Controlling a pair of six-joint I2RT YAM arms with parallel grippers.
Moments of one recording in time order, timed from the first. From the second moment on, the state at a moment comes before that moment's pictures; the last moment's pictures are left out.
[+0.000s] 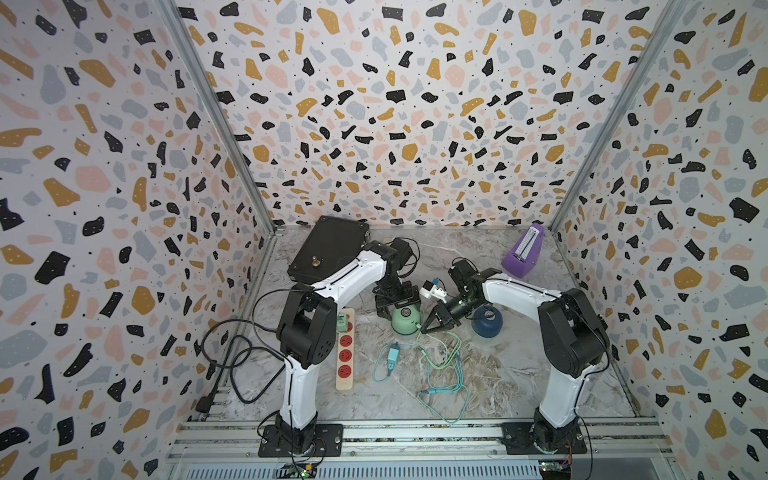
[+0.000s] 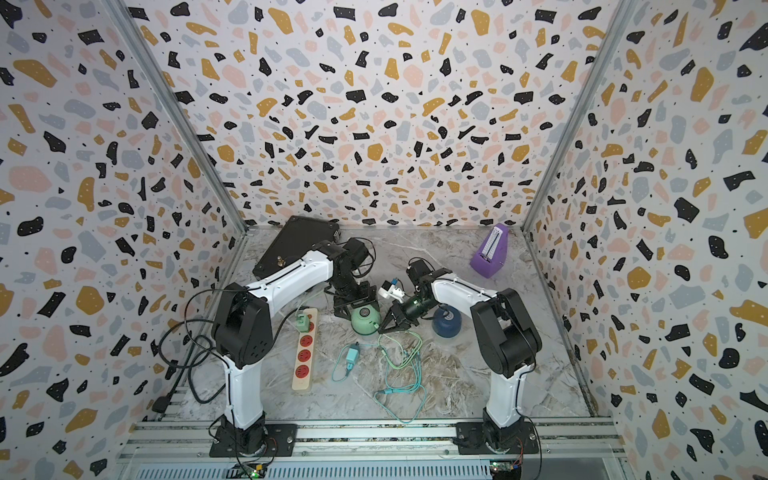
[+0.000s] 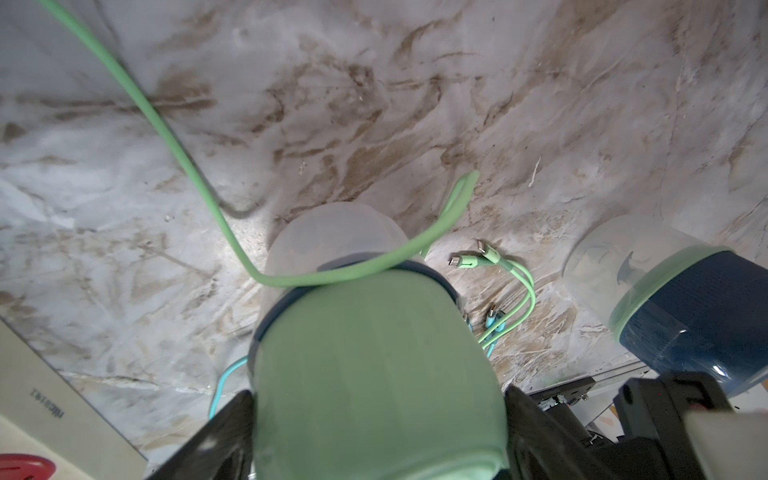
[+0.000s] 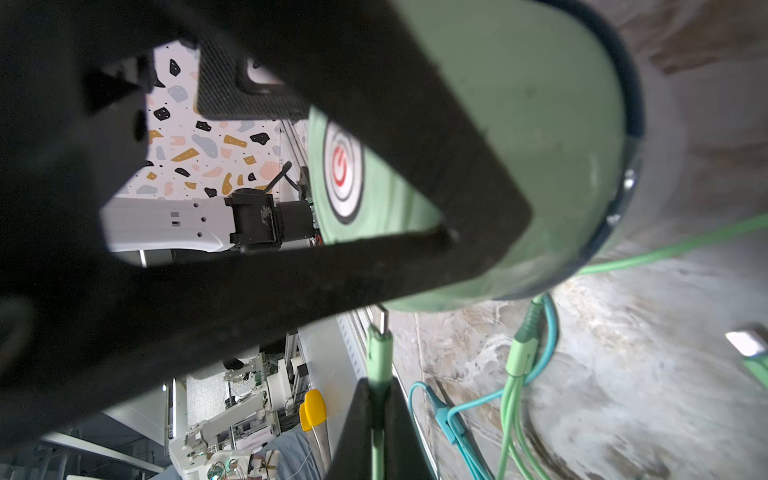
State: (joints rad) left arm -0.57 2.01 1.71 -1.19 0.35 -0.69; right arm 0.52 1.86 1.25 -0.78 -1.09 0.06
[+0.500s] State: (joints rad) left arm -0.57 2.00 1.69 -1.17 0.34 -0.75; right arm 0.52 1.86 1.23 -0.71 -1.13 0.10
